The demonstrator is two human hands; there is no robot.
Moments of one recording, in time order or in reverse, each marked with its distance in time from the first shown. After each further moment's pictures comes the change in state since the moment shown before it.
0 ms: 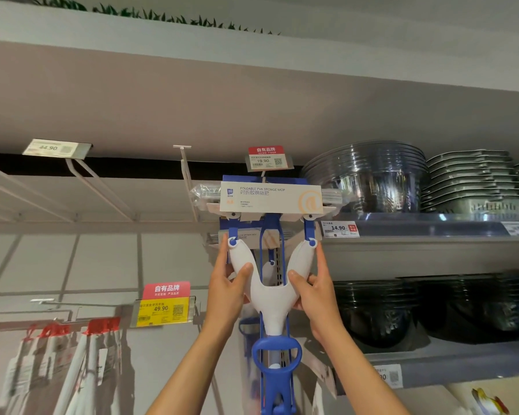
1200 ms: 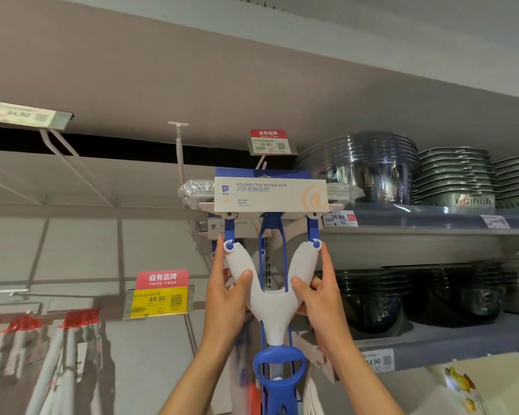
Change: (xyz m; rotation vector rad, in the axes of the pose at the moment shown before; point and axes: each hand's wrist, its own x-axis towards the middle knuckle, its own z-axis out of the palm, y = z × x) left_hand -0.036 -0.002 -0.014 -0.036 -0.043 0.065; right_hand -0.042 -0.006 0.003 -0.057 0.023 -0.027
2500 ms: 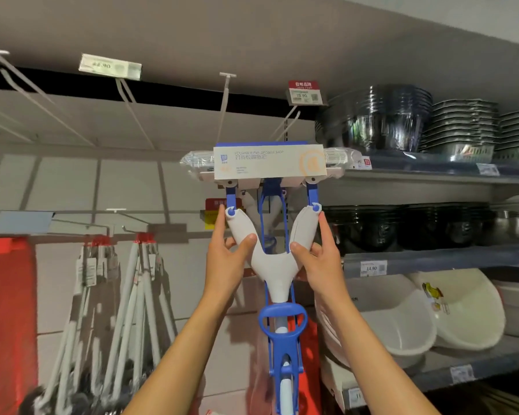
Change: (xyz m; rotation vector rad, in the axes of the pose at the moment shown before) left_hand -0.090 0.070 -0.101 0.029 0.015 -0.244; right_hand -0.133 -0.047 0.063 -0.049 0.036 0.143
